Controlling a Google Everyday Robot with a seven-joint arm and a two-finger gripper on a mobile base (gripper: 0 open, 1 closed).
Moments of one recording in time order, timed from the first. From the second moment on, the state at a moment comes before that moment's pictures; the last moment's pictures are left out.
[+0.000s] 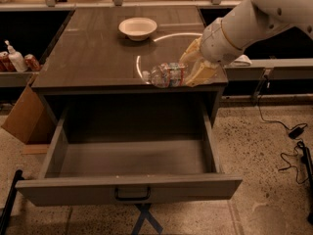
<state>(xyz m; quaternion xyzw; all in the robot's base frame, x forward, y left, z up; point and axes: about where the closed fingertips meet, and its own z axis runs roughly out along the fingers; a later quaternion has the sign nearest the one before) 0.599 -0.097 0.893 -0.73 0.60 0.06 0.32</state>
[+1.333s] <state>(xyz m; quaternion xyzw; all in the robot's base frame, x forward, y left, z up) 0.666 -0.071 0.905 -0.73 0.61 0.06 0.31</state>
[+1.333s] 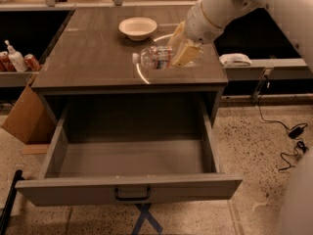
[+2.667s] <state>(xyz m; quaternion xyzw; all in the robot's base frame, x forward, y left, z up) 0.742 -0.045 0.876 -0.67 0.66 0.10 0.31</state>
